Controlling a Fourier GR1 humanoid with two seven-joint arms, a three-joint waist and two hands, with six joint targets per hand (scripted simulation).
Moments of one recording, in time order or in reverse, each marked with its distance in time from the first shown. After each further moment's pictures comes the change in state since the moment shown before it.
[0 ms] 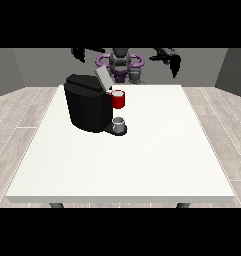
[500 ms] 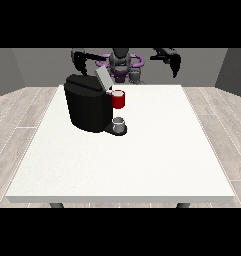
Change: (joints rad) left arm 0.078 0.014 -0.078 -0.204 0.059 0.020 0.099; right arm -0.108 -0.001 -0.059 0.166 -0.025 0.032 -0.053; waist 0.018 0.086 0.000
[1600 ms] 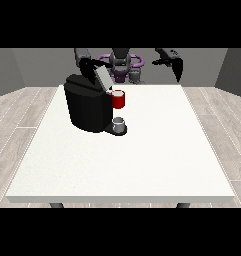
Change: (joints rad) left arm 0.058 0.070 -0.011 -0.080 0.047 0.051 -0.044; right arm -0.208 0.031 0.024 0.166 0.078 -0.002 -0.032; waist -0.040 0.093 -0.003
